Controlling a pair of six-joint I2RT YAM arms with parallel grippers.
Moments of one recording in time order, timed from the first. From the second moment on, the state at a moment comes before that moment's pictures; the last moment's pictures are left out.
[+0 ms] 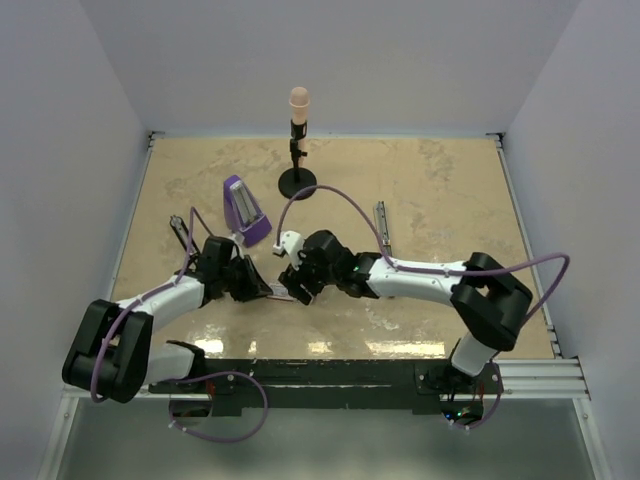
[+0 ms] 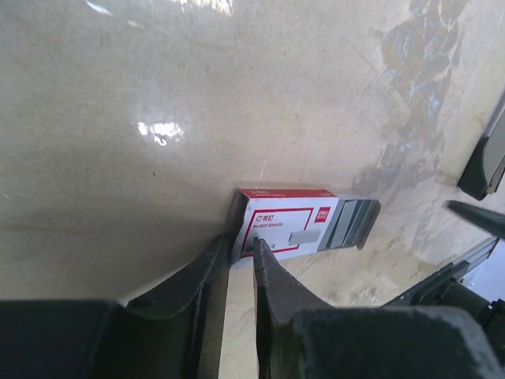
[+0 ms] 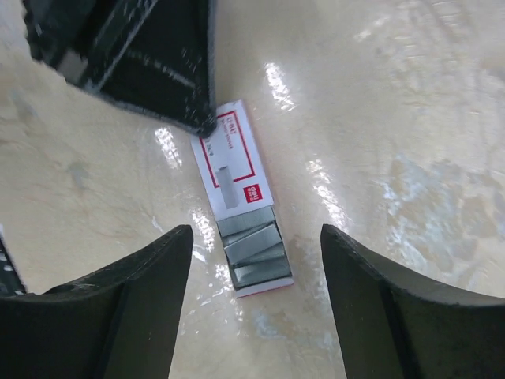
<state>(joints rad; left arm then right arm) -0.28 1.27 0.43 -0.13 0.35 -0.73 1.01 1.71 1.00 -0.02 -0.10 -0.07</state>
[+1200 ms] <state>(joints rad) -0.33 1.19 0.36 -0.12 0.37 -0.81 0.78 1.56 0.67 0.25 -0.23 0.55</state>
